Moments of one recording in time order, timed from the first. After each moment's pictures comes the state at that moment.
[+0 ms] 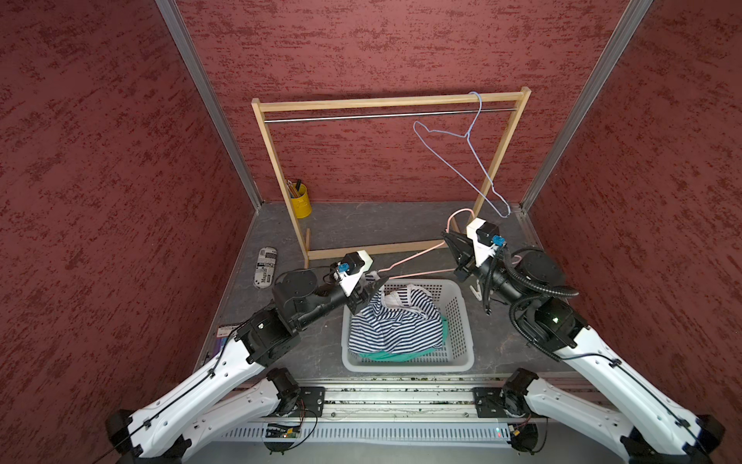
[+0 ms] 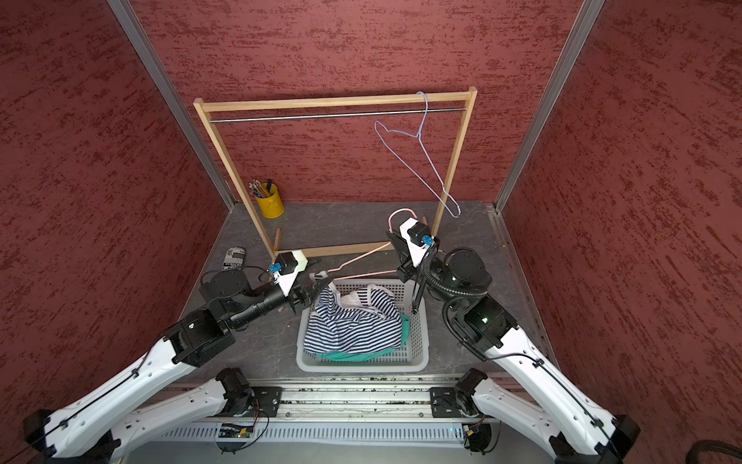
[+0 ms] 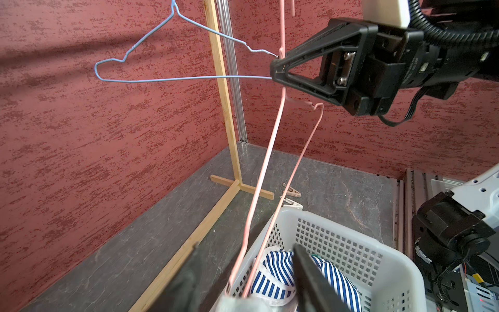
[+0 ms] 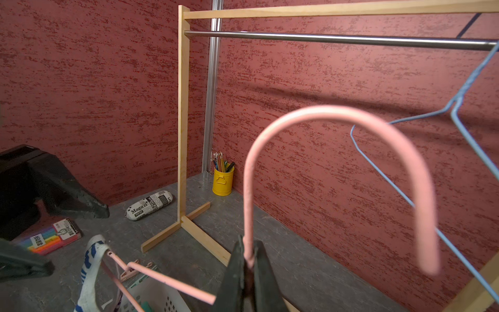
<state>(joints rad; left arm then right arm) -0.83 0.75 0.85 -0.18 0.09 0.13 0.67 0.85 0.96 -0.01 -0.04 -0.14</state>
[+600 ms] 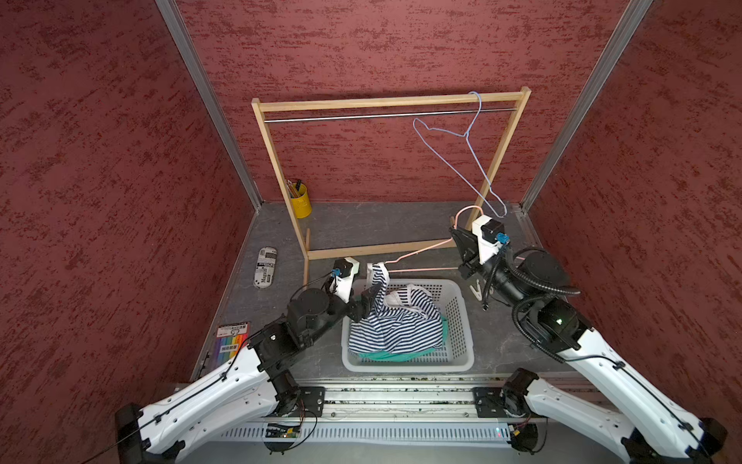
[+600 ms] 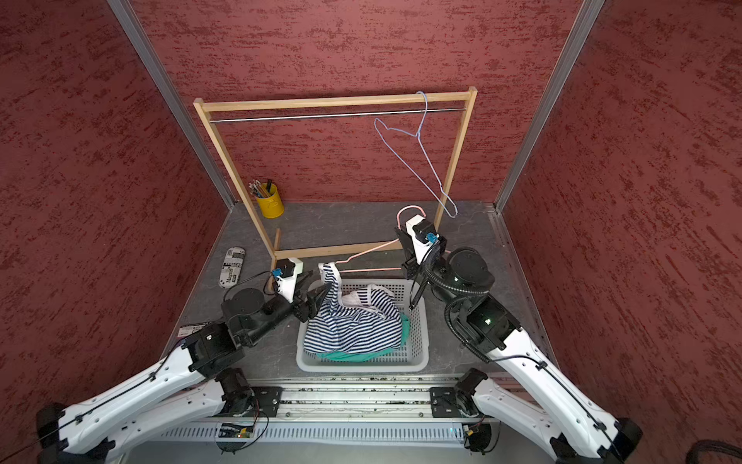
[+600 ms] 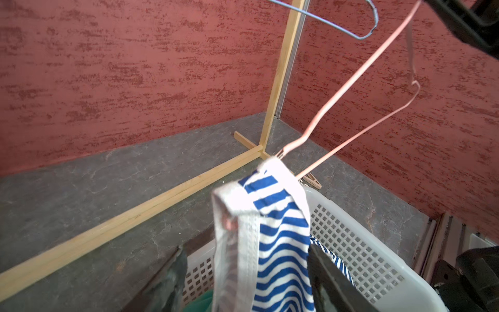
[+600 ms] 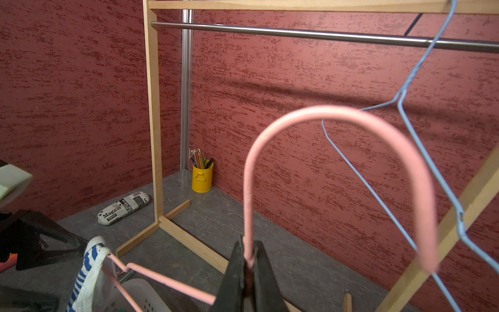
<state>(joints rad) -0.92 0.72 0.61 -0.08 -0.24 -0.21 0.67 0.85 0.97 -0.03 0.06 -0.14</state>
